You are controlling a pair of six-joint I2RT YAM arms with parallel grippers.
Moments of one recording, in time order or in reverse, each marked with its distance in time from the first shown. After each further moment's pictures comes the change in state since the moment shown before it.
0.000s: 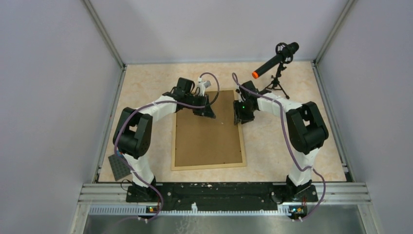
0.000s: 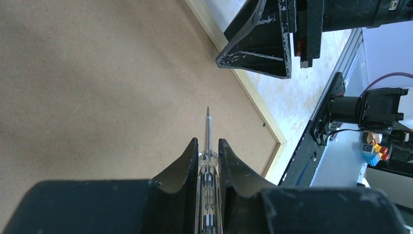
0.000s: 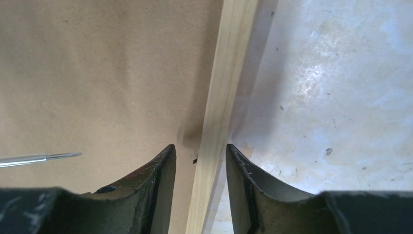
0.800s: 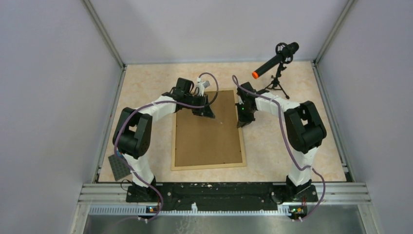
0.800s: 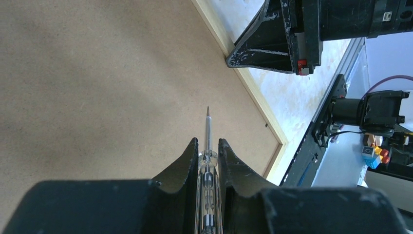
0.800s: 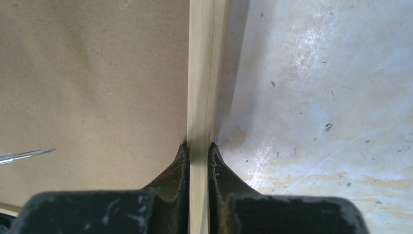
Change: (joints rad) left arm 0.012 -0.002 -0.009 0.002 -0.005 -0.003; right arm 0.024 0.007 -0.003 -0.067 0.077 0.062
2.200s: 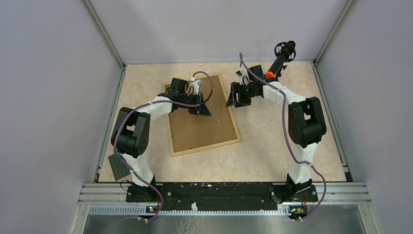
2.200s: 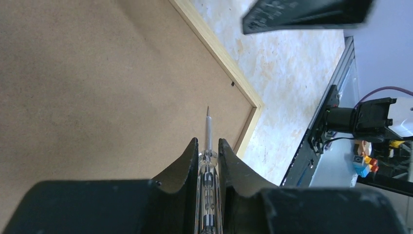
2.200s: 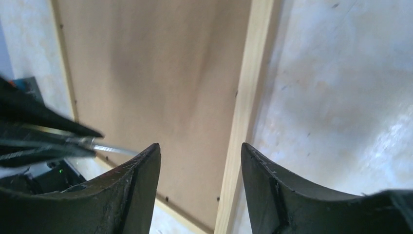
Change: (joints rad) left arm 0.061 0.000 -0.024 0.030 0.032 -0.012; right arm -0.138 0.135 0.263 0.132 -0.408 -0.075
